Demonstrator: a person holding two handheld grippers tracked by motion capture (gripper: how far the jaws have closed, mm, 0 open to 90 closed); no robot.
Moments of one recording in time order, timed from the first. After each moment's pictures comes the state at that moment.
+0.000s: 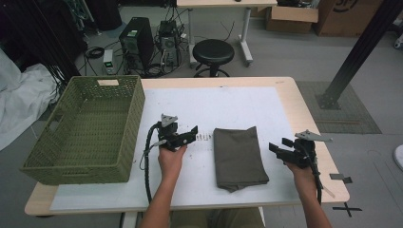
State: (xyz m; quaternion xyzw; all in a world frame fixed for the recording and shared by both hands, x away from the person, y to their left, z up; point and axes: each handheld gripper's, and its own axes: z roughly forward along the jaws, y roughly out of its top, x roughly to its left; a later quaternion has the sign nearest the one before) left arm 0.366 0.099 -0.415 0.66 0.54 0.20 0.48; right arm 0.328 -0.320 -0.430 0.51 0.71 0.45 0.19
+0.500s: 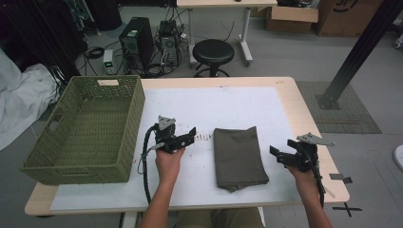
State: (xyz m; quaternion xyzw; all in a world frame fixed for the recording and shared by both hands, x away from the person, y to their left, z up) left arm 0.354 0.098 -0.408 0.67 0.53 0.21 0.48; right arm 0.318 -0.319 -0.426 0.51 0.71 0.45 0.21
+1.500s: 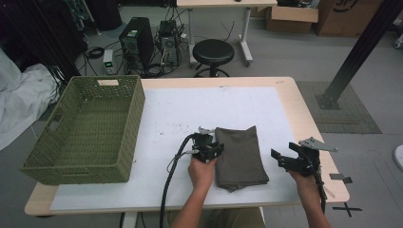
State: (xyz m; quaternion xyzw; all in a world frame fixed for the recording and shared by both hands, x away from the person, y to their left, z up) left arm 0.358 0.006 -0.447 0.72 0.54 0.04 0.44; right arm 0.305 -0.320 -0.430 0.50 0.70 0.45 0.22
